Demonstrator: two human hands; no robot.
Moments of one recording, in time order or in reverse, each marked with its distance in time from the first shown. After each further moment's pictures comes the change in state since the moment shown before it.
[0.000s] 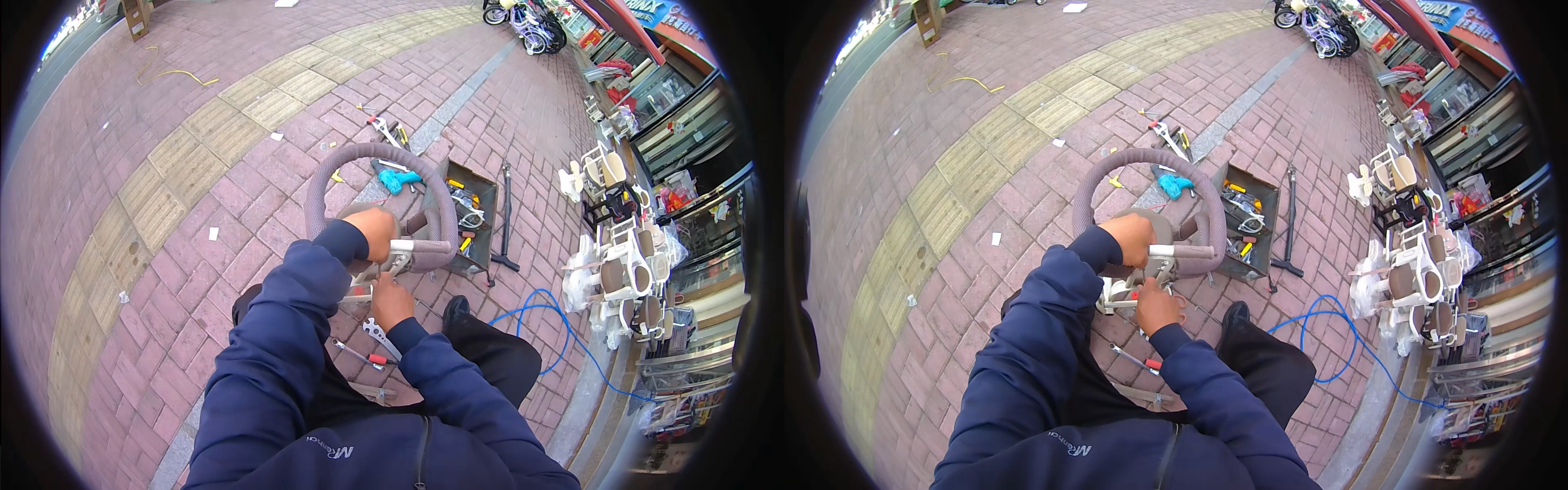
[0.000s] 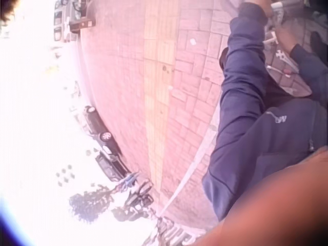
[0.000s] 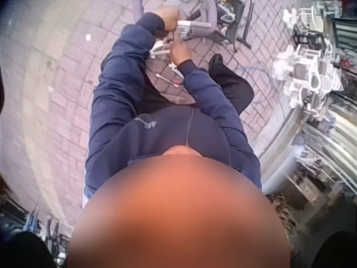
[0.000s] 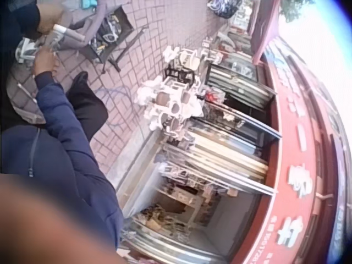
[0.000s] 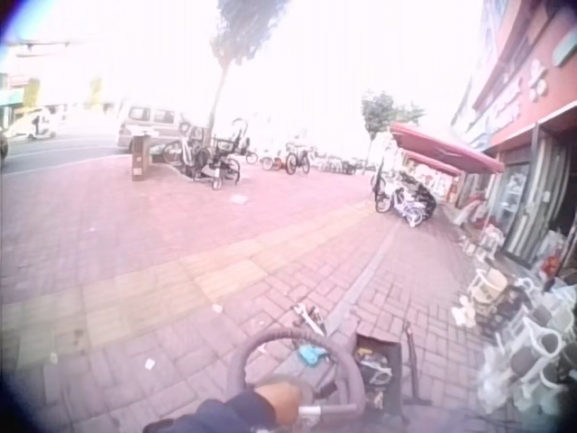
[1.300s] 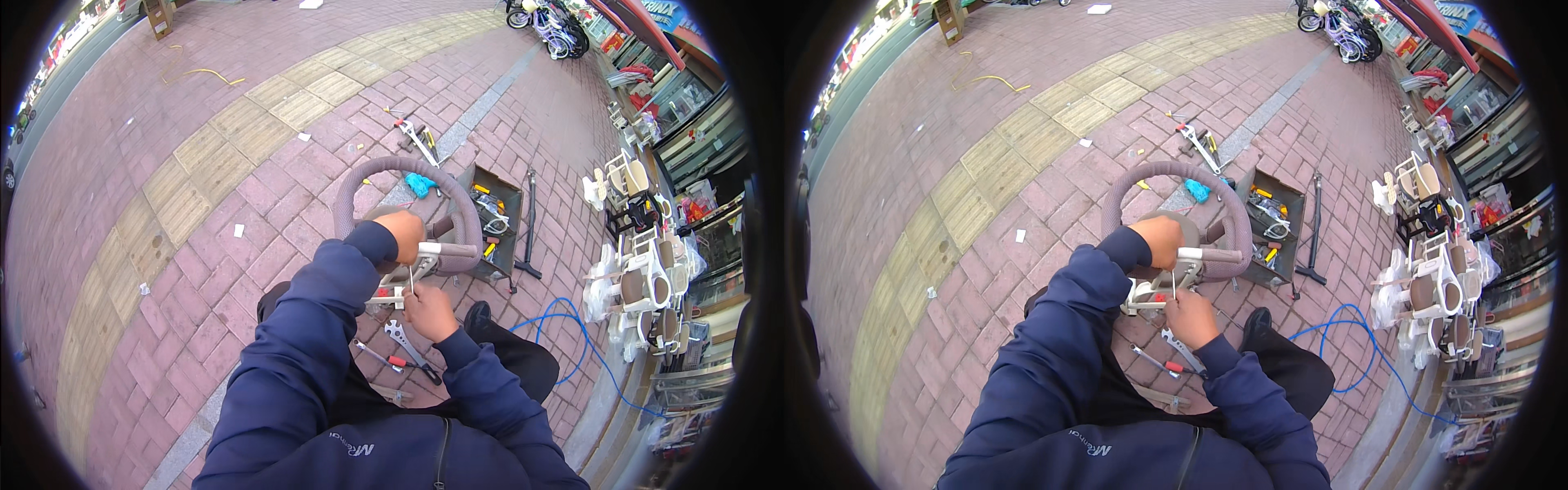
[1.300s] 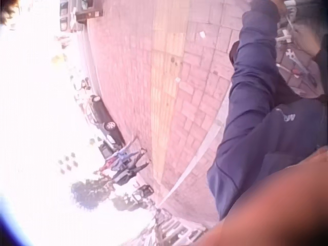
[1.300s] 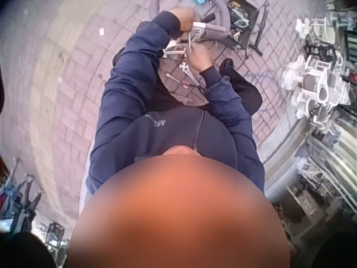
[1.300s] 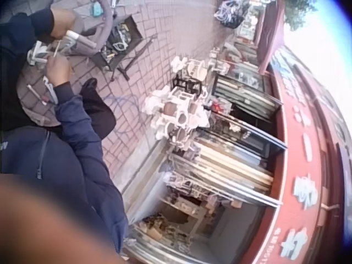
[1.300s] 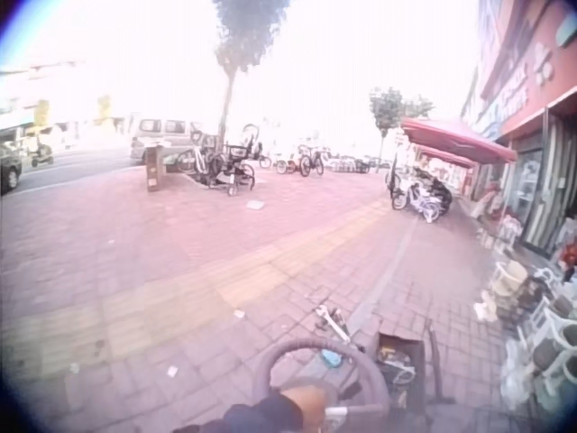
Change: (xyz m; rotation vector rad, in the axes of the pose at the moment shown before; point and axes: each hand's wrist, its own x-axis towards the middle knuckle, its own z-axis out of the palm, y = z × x) left_hand -0.002 0.004 -0.004 0.076 0.010 0.029; right_hand 0.003 0.004 -0.059 0.436 -0.265 0.040
